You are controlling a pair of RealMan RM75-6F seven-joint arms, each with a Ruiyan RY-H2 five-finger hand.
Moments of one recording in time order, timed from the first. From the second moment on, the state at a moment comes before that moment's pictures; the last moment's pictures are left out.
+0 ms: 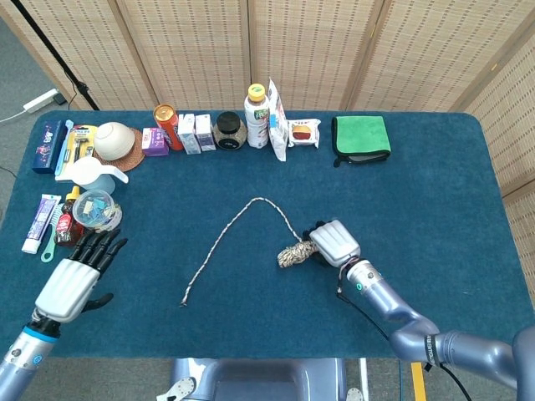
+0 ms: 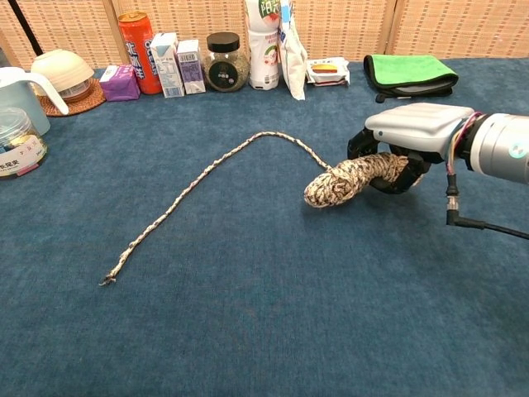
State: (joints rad) left arm -0.24 -1.16 0.00 -1.63 1.76 1.35 0.13; right arm 0.76 -1.50 0.15 -1.43 -1.21 0.81 -0.32
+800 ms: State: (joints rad) left arm -0.49 -1.39 0.05 -1.28 2.06 1.28 0.30; right arm 0.76 -1.50 0.14 -1.46 -1.19 0.88 -0.36
